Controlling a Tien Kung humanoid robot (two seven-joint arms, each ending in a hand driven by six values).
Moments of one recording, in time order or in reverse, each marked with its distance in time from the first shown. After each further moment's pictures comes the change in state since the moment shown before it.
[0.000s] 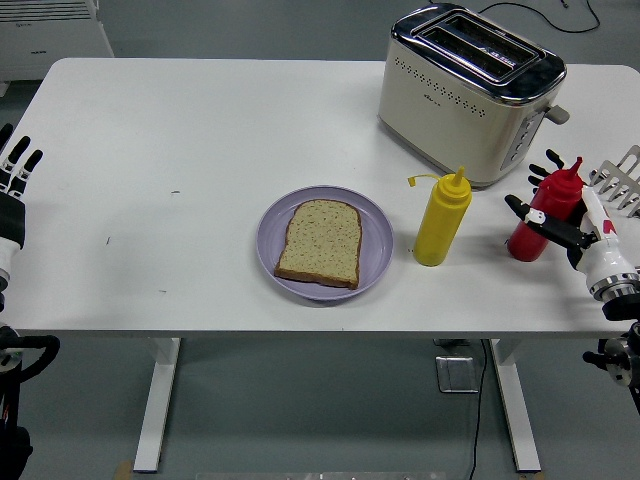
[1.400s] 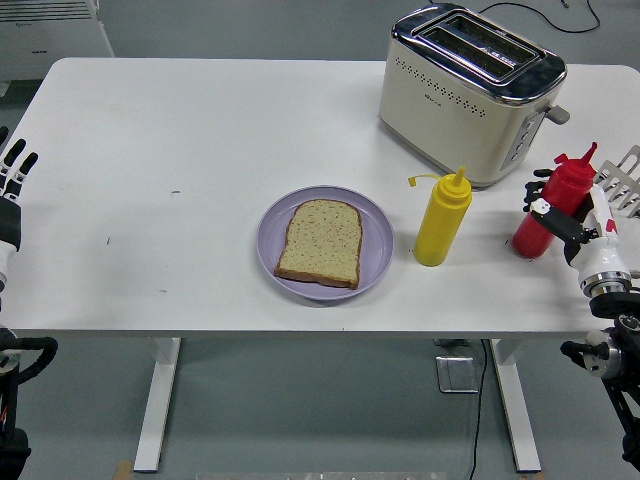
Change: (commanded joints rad) left arm 0.005 0.000 -0.008 0.005 0.012 0.003 -0.003; right arm 0.023 0.020 -0.056 -0.016 0.201 -0.147 0.036
